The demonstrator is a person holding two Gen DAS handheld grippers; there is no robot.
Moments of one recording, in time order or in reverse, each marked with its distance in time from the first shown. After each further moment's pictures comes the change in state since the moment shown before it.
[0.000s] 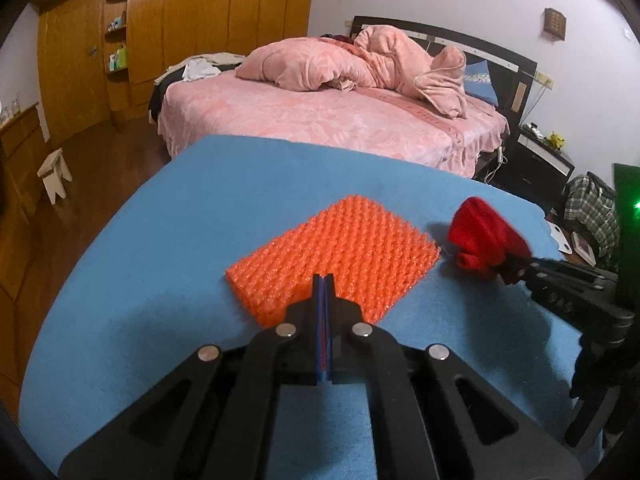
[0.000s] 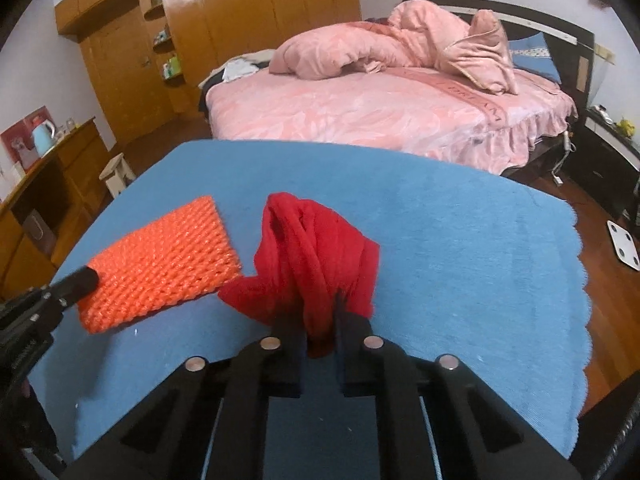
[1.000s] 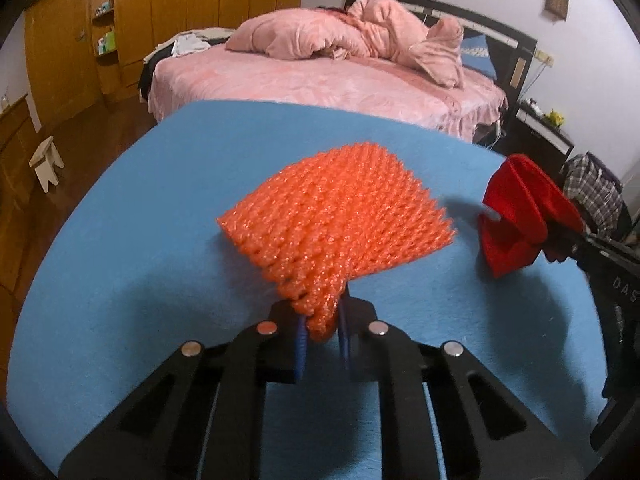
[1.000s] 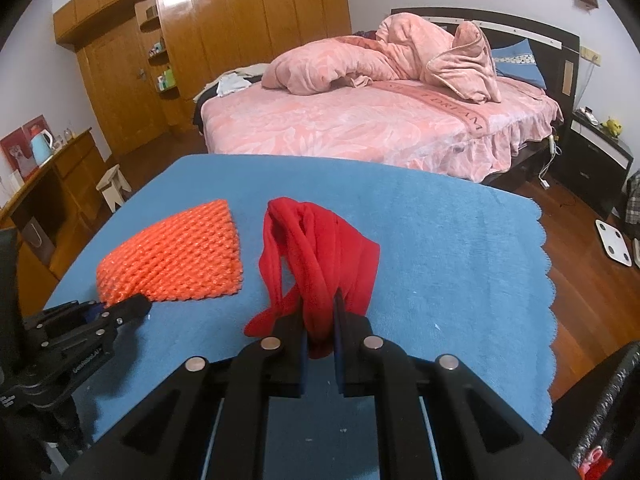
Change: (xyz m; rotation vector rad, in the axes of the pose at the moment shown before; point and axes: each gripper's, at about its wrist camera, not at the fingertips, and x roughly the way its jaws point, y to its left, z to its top) left arm 0.017 -0.006 -0.017 0.017 0.090 -0.010; right arm -0.036 -0.010 -0.008 0.004 -0.036 -0.012
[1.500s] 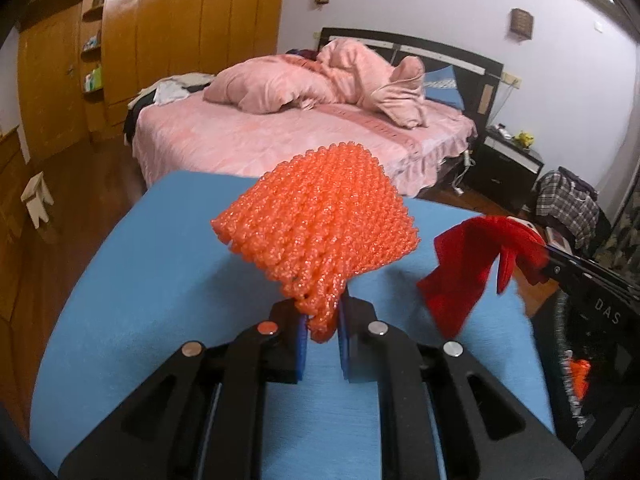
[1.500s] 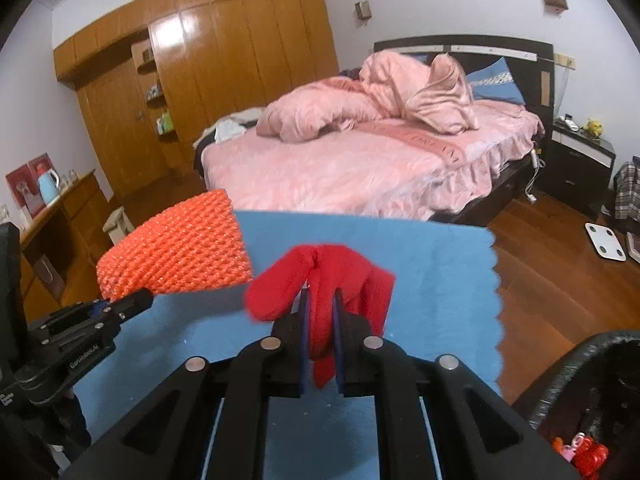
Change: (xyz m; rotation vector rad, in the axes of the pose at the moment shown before) left arm -0.077 -0.058 0.028 0.062 -0.139 -0.074; right arm -0.087 -0.019 0.014 0.069 -0.154 0.001
